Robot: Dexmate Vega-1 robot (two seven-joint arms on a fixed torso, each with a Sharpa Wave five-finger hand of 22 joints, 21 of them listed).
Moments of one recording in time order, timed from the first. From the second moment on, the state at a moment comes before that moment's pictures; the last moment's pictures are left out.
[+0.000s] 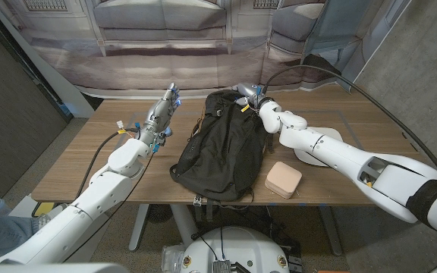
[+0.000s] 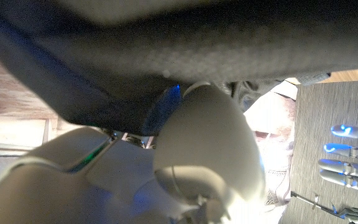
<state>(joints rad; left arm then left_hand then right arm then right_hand) 1.06 0.67 0.28 -1.71 -0.62 -0.25 0.06 0.42 0.07 -0.08 0.10 0.34 -0.10 0.05 0.20 0.18 -0.08 0.01 0.20 0.18 -0.13 0.03 0.19 0.18 -0.12 0.05 0.20 0.18 -0.35 -0.43 -0.96 -1.29 -0.51 -0.19 -0.20 1.42 0.10 0.20 -0.15 0.17 0.67 -0.11 0.58 0.45 0.74 -0.12 0.61 0.63 0.88 -0.07 0.74 0.78 0.83 -0.10 1.04 0.56</state>
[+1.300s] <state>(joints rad) 1.03 0.67 0.30 -1.69 -0.62 -0.26 0.04 0.42 0.08 -0.08 0.10 0.34 -0.10 0.05 0.20 0.18 -0.08 0.01 0.20 0.18 -0.13 0.03 0.19 0.18 -0.12 0.05 0.20 0.18 -0.40 -0.50 -0.89 -1.50 -0.55 -0.17 -0.16 1.44 0.11 0.19 -0.14 0.18 0.68 -0.11 0.58 0.44 0.74 -0.12 0.60 0.65 0.89 -0.07 0.73 0.80 0.80 -0.09 1.11 0.58</state>
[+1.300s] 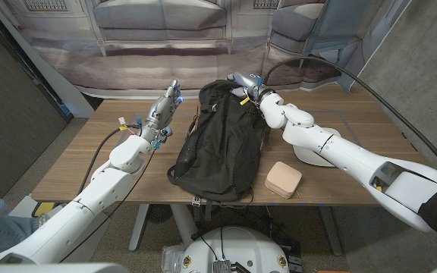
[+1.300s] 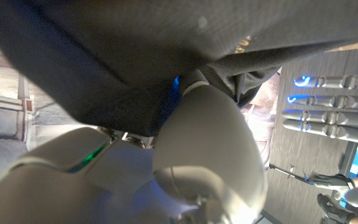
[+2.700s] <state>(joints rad) 1.05 0.69 0.28 -1.71 -0.62 -0.27 0.03 0.43 0.08 -0.09 0.10 0.34 -0.10 0.05 0.20 0.18 -0.09 0.01 0.20 0.18 -0.13 0.03 0.19 0.18 -0.12 0.05 0.20 0.18 -0.44 -0.50 -0.80 -1.62 -0.54 -0.16 -0.17 1.45 0.11 0.18 -0.14 0.18 0.68 -0.12 0.57 0.45 0.75 -0.12 0.58 0.67 0.91 -0.08 0.73 0.79 0.79 -0.09 1.16 0.58</state>
